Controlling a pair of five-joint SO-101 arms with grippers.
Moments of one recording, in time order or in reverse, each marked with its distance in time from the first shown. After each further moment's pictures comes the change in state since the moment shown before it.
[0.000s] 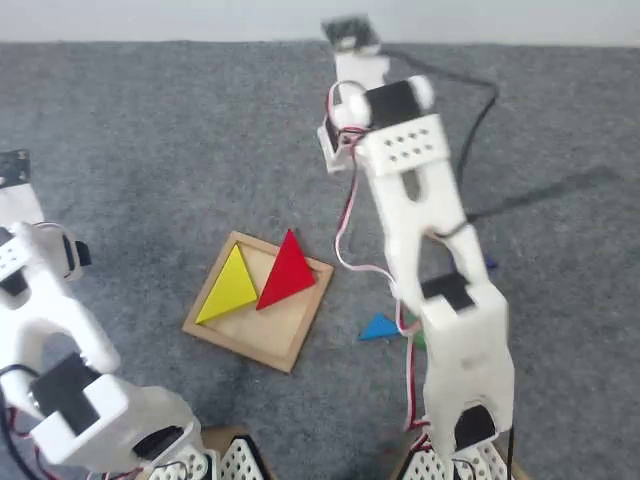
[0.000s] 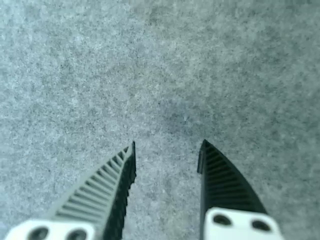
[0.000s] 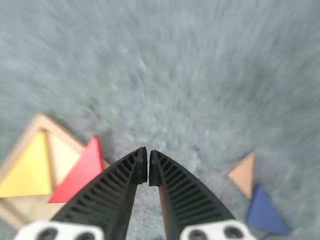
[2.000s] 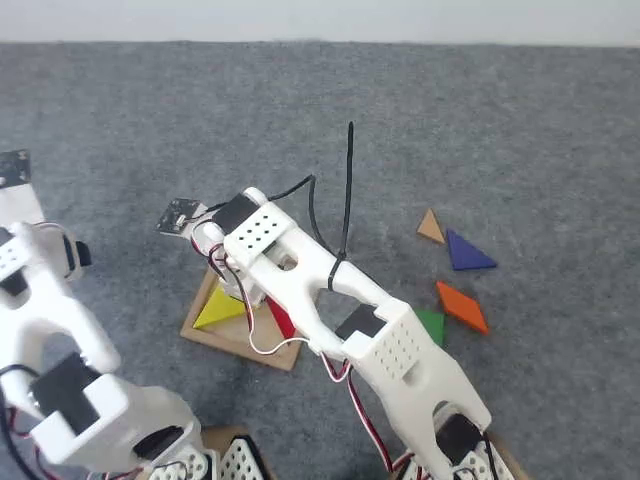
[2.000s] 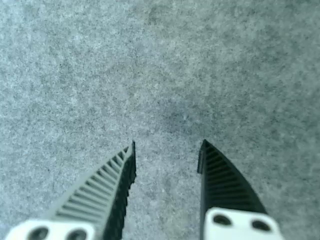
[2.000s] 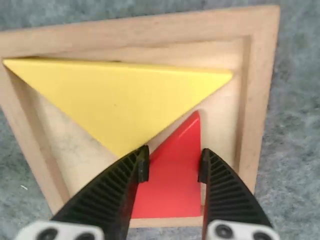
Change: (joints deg) left arm -0.1 0.0 0.0 0.3 0.0; right arm -25.9 19.9 23.2 -12.3 22.4
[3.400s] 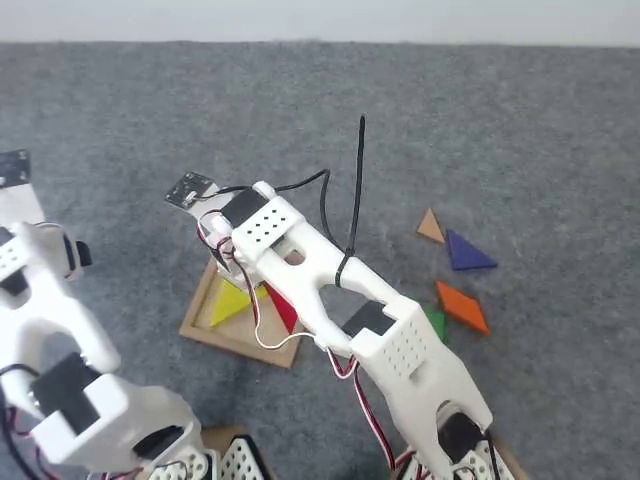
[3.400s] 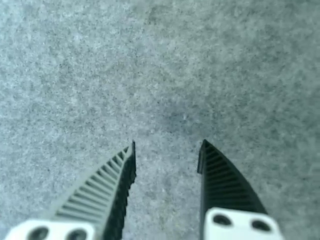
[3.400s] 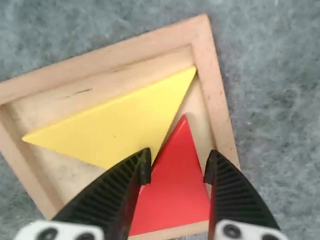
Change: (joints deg) left arm 0.0 0.0 0.0 -0.1 0.0; right arm 1.8 -3.1 1.8 -6.7 -9.8
